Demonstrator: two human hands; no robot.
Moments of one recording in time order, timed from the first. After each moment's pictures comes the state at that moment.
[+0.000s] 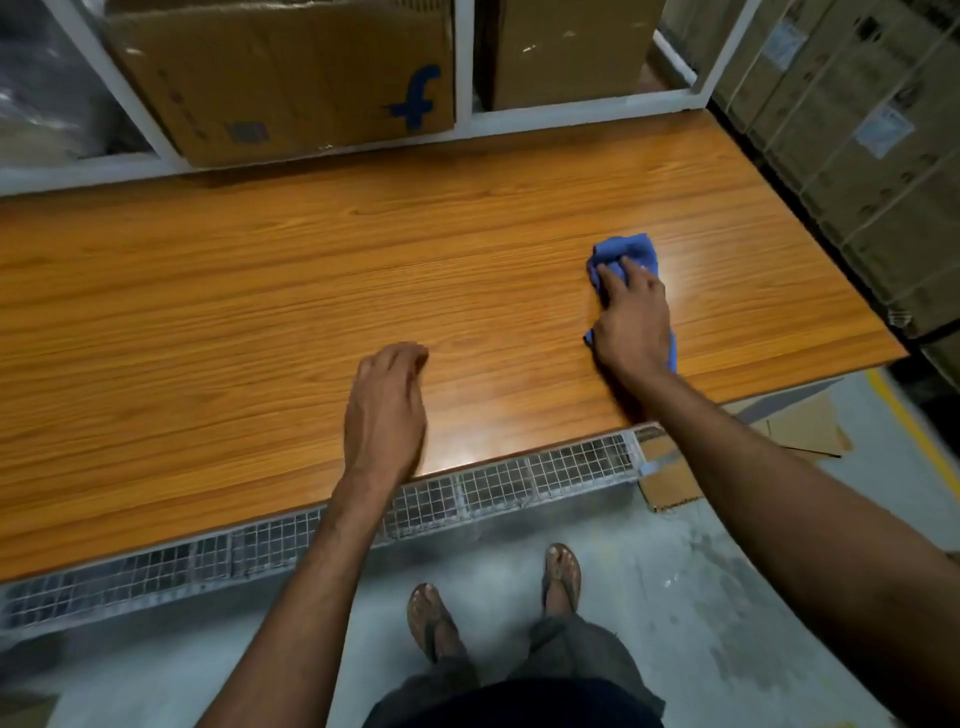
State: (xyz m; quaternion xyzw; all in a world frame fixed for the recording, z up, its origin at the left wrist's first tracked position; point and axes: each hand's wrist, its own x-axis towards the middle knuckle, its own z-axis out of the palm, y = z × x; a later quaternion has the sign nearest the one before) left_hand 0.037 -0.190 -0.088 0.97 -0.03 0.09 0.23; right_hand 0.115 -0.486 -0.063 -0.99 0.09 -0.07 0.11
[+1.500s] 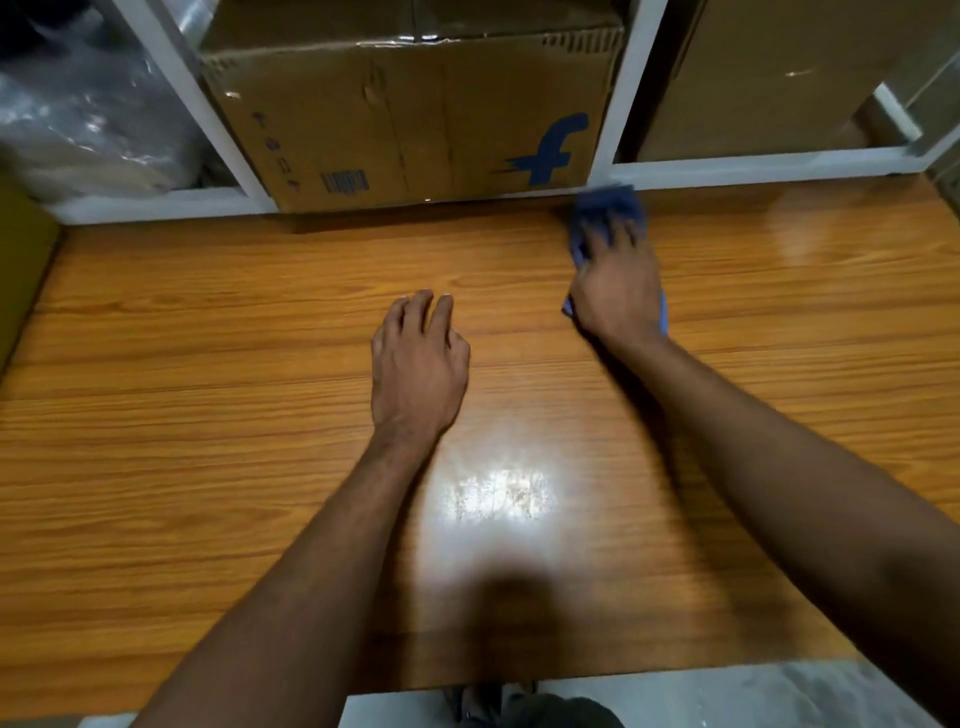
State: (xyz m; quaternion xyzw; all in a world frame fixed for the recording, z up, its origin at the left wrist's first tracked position) left_hand 0.234 -0.122 -0.098 0.99 0.08 0.09 0.09; right_hand 0.349 -0.332 -0.080 -0.99 -0.06 -0.08 -0.03
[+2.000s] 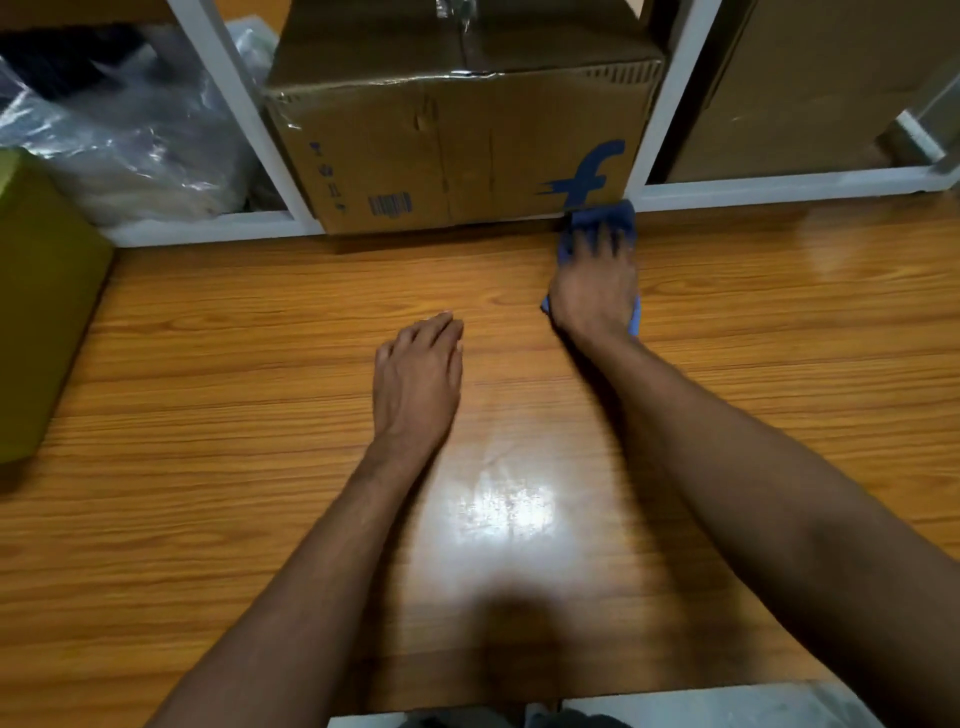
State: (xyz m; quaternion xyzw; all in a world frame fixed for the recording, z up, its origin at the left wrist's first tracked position) left_hand 0.230 -0.072 -0.093 0.99 0.03 0.11 0.11; right_hand 0.367 -0.270 -0.081 -1.00 0.00 -0.06 -0.04
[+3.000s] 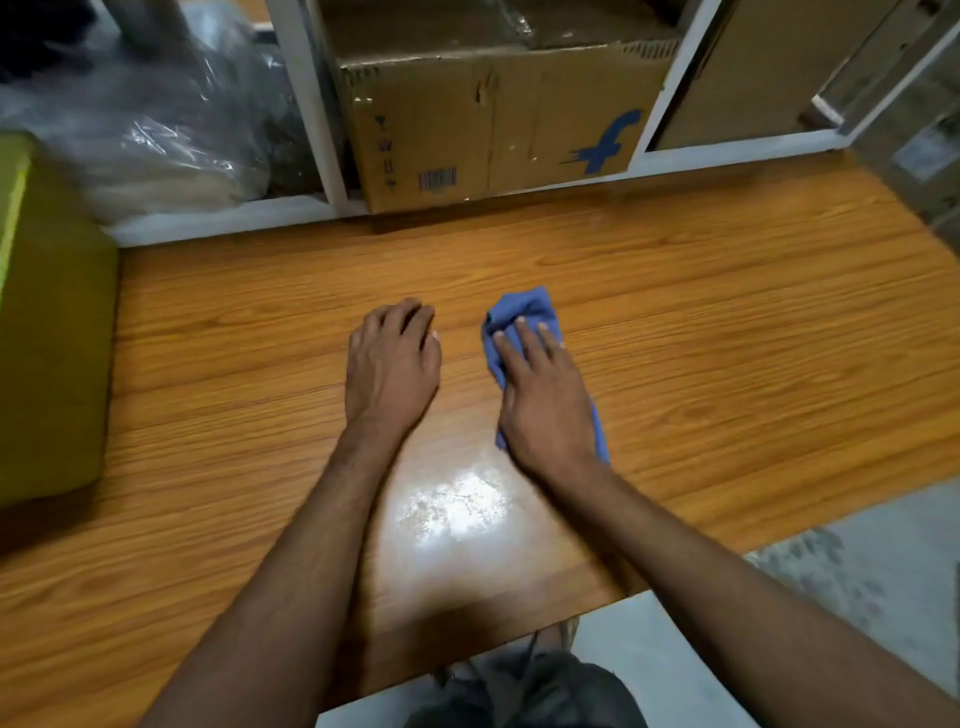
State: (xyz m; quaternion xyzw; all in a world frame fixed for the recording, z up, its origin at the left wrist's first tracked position) left_hand 0.208 0.076 -0.103 0.98 -0.07 0.12 0.16; right_hand 0.144 -0.108 -0.076 -1.00 -0.04 -0.01 0.00
